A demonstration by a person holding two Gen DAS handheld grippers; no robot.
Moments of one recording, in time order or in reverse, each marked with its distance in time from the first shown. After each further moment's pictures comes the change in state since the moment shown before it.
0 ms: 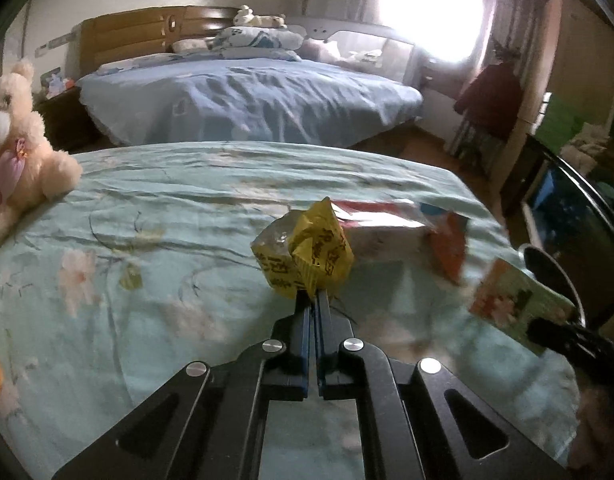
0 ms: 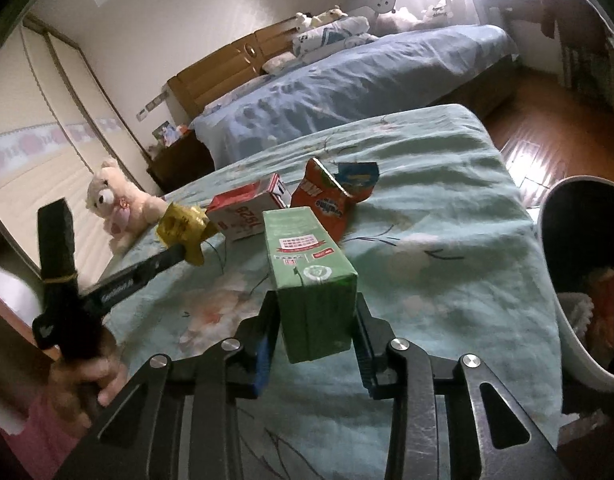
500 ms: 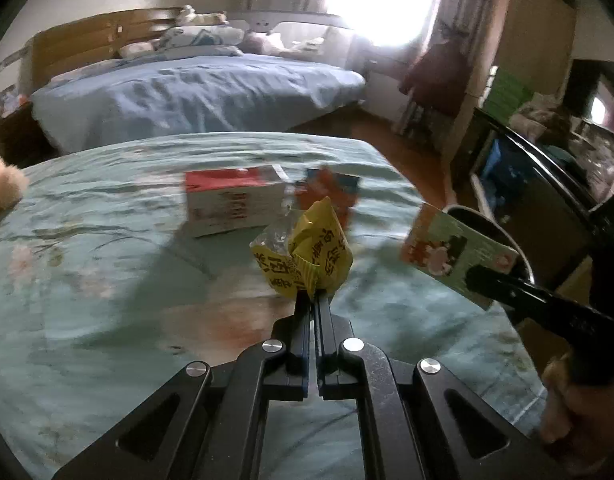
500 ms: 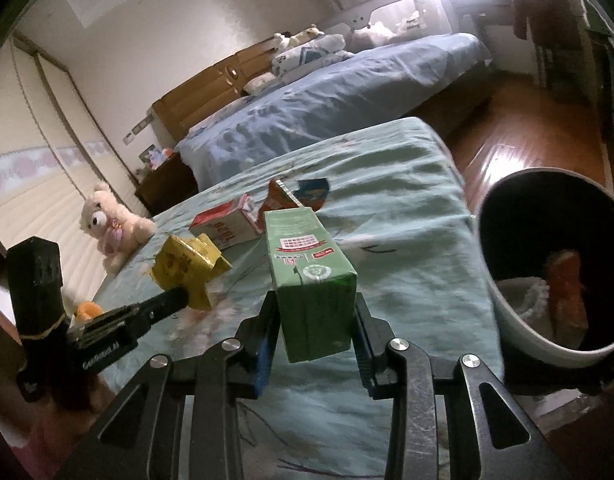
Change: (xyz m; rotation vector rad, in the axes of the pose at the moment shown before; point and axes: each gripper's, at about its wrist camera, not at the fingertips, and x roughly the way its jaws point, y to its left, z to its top) left arm -0.026 -0.066 -0.022 0.096 0.037 -0.144; right arm -0.036 -0.028 -0.007 0.059 -0.068 -0.046
